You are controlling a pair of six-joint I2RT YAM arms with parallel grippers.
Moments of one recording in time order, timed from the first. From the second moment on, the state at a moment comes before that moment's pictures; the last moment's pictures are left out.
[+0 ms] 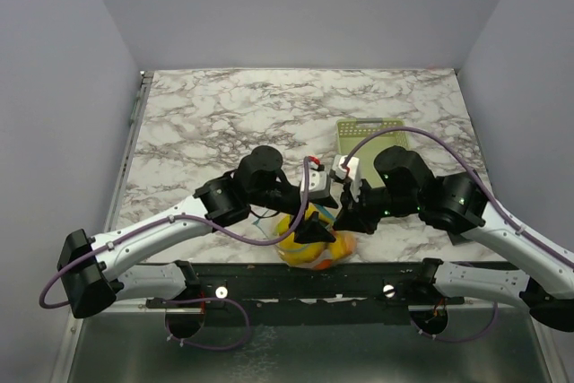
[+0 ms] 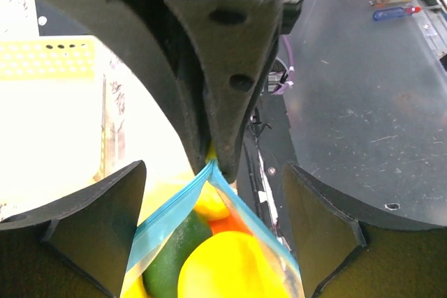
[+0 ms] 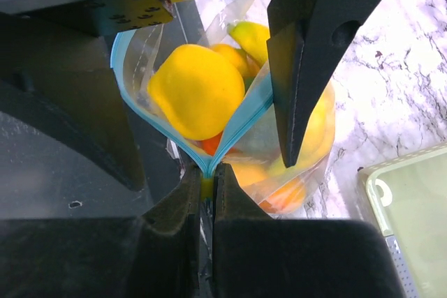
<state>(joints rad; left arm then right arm) -0.99 1.16 0.97 -0.10 0.76 0.07 0.98 0.98 1.17 -0.89 -0.34 -0.03</state>
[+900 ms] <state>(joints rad) -1.00 1.09 0.94 -0.22 0.57 0.17 0.98 1.03 1.27 -0.94 -0.25 0.06</state>
